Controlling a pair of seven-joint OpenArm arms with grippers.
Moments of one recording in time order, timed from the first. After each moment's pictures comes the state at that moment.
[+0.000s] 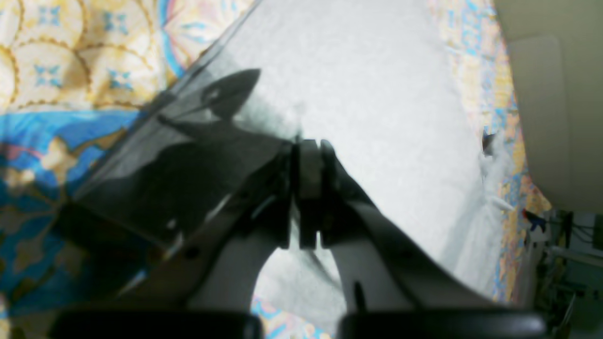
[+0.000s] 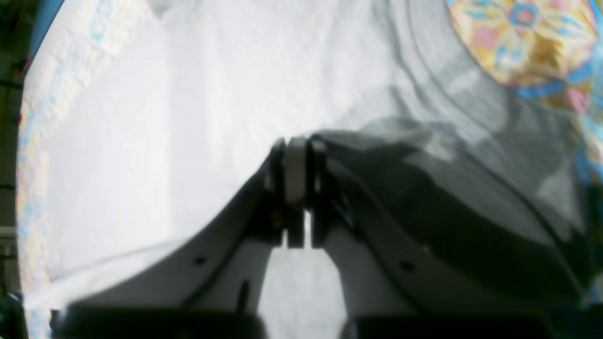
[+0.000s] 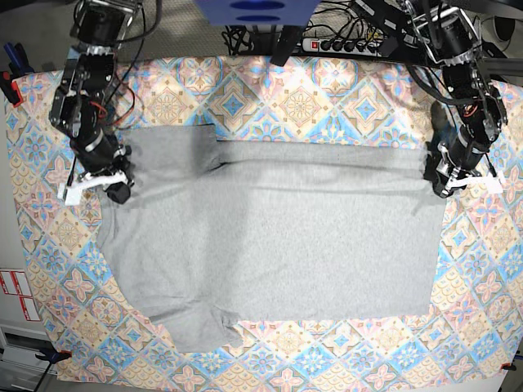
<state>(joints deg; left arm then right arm) 3.9 -13.7 -34.2 75.8 -52.8 -3.6 42.7 -6.4 7.5 24.1 82.1 41.2 13.4 -36.5</state>
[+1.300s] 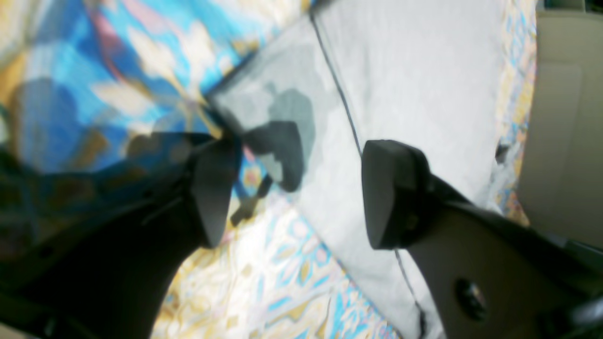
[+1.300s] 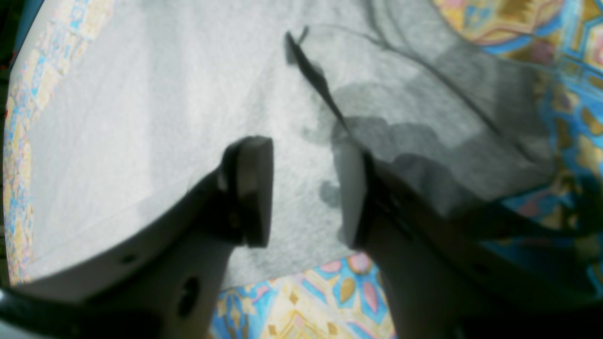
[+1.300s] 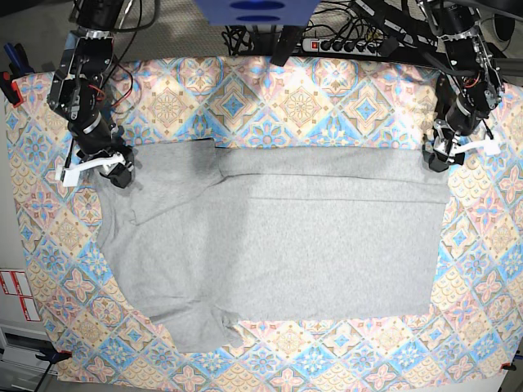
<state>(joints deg) 12.3 -15.3 -34.5 71.3 -64.2 -3.0 41.2 -12.4 7.7 24.6 85.6 41.3 13.1 -36.2</state>
